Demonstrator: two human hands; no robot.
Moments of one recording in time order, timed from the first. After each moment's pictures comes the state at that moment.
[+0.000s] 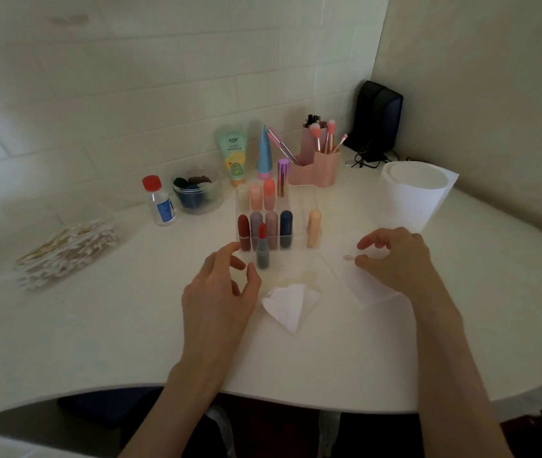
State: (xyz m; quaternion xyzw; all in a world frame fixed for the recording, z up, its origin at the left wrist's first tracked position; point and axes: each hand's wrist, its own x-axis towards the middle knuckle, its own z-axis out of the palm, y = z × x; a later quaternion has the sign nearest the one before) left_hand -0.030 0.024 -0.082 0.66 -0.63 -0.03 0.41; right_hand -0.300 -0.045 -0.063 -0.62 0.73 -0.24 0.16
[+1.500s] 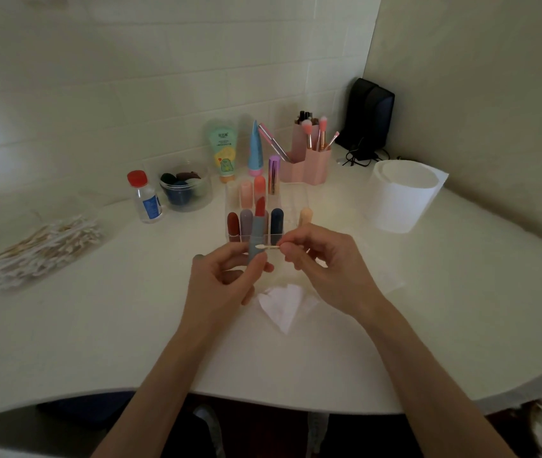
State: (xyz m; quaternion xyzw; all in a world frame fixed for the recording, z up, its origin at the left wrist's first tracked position) left_hand -0.035 0.010 -0.073 0.48 -0.58 -0.38 0.54; right_hand -0.227 -0.024 -0.063 -0.74 0.38 -0.47 0.30
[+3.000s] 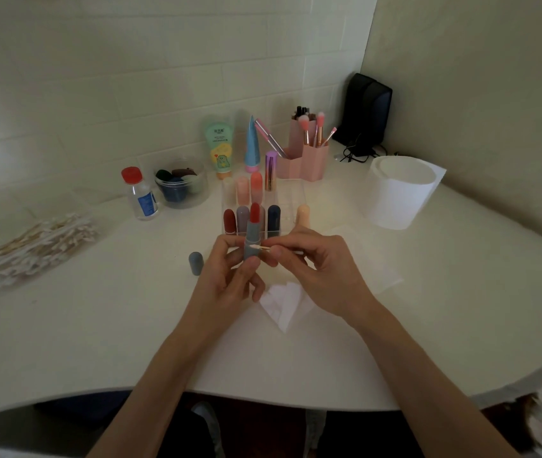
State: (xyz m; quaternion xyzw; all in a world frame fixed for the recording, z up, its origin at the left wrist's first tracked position) left_hand -0.033 0.002 -0.085 0.36 -0.62 -0.46 0.53; right_hand -0.219 -0.023 -0.070 -0.74 0.34 -0.49 0.31
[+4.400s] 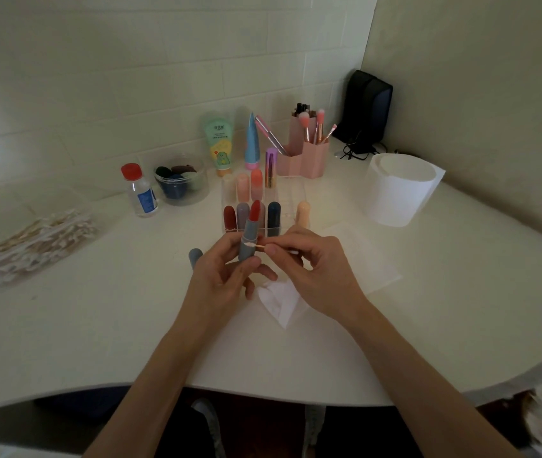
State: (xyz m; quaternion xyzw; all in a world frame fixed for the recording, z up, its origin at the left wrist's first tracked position) left_hand -0.031 0.004 -0.082 0.41 -0.61 -0.41 0.53; right_hand -0.210 -0.017 -0.073 -0.74 0.36 -0.50 0.28
